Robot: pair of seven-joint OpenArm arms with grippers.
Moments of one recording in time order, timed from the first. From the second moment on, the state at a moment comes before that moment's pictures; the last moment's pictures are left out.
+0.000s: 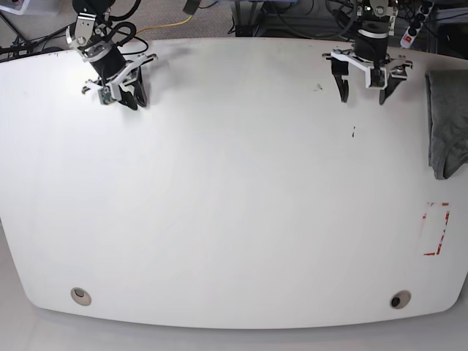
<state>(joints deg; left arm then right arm) 43.3 0.9 -14.9 108.1 3.9 -11.8 3.7 -28.0 9.5 22.4 88.8 4.2 40.9 -5.7</state>
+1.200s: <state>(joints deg) 43.0 -2.3 -9.5 63.3 3.5 -10.7 10.3 -45.2 5.2 18.5 67.3 5.2 40.1 -4.0</state>
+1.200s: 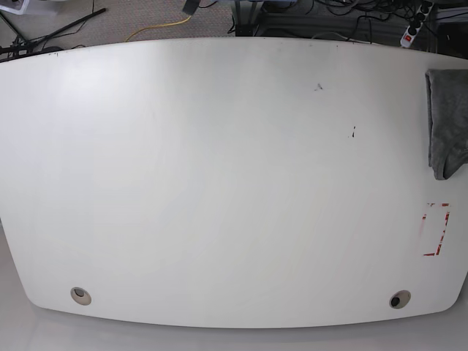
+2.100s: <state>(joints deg) 9.7 -3.5 -9.7 13.8 3.3 -10.4 4.0 -11.6 6.1 18.6 20.7 -16.2 23.3 -3.2</state>
